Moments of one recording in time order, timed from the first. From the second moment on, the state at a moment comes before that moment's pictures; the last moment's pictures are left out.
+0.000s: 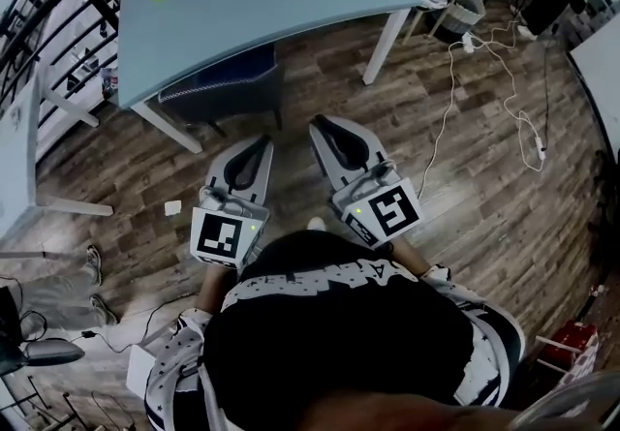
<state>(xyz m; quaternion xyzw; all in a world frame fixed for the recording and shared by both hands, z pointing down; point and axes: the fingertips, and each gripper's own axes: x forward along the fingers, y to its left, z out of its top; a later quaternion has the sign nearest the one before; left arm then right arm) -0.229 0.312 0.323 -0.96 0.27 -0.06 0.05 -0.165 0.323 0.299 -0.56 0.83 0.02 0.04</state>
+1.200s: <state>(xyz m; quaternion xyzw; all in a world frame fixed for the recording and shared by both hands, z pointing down) -0.195 0.263 0.335 -0.95 0.29 -0.07 0.04 -0.134 0.282 0.327 -0.53 0.84 -0.02 0.03</state>
